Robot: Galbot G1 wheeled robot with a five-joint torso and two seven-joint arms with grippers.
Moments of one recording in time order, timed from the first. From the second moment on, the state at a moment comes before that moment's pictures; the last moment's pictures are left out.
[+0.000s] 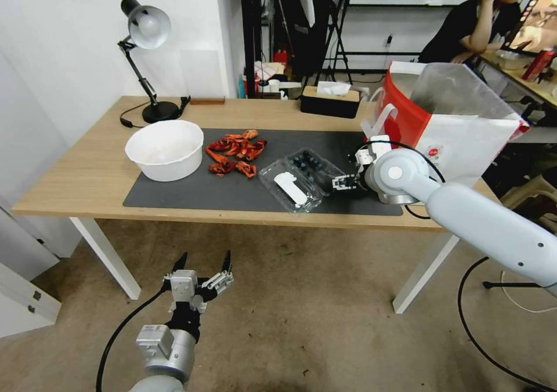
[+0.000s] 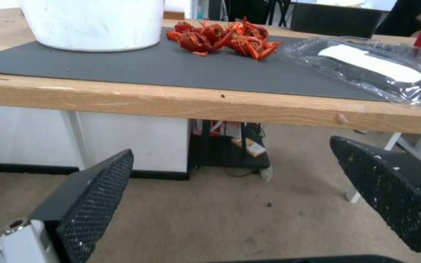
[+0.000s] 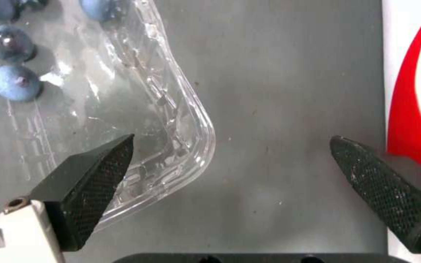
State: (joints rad) left arm 1.79 -1.52 -0.47 -2.18 -0.16 0.03 -0.01; right arm -0.18 0.77 -0.51 1.69 1.74 -0.74 0.92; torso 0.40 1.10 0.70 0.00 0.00
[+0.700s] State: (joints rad) left arm 1.80 -1.53 -0.46 -2.18 -0.14 0.02 -0.01; right arm -0.20 0.76 -0.50 1.76 1.81 -0.74 0.97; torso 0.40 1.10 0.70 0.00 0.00
